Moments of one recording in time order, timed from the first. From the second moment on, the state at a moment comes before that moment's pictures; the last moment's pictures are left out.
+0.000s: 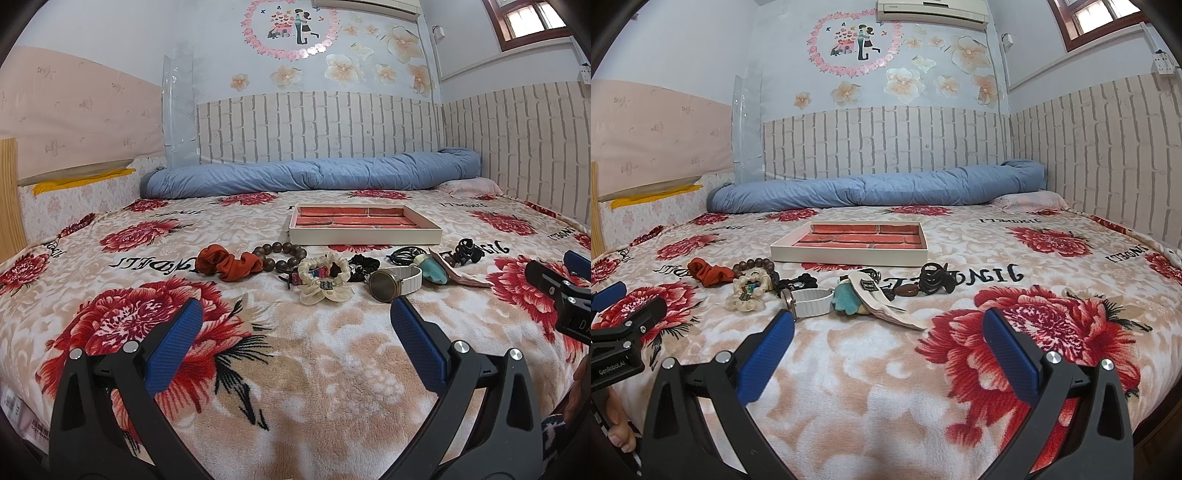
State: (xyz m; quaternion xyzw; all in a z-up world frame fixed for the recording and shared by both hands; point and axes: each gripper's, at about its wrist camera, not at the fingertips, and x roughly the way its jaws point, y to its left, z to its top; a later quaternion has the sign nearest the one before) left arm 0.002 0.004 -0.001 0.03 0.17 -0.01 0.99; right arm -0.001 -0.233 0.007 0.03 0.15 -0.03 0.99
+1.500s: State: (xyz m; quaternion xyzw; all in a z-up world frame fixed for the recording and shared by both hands) left arm 0.013 0.001 -0.006 0.05 0.19 -0.01 0.98; right arm 0.007 -0.233 0.007 0.01 0.16 -0.03 0.99
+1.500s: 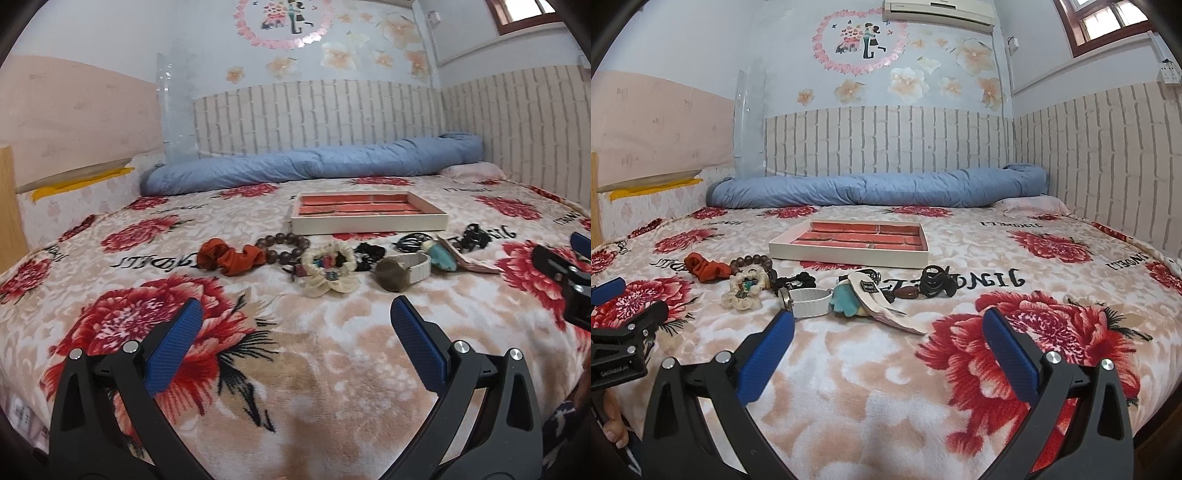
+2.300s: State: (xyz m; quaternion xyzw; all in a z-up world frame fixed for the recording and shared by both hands) left arm 0.106 0.020 0.026 0.03 0.26 -0.05 0.96; right arm 0.107 -0.221 0.039 0.00 0.21 -0.02 0.98
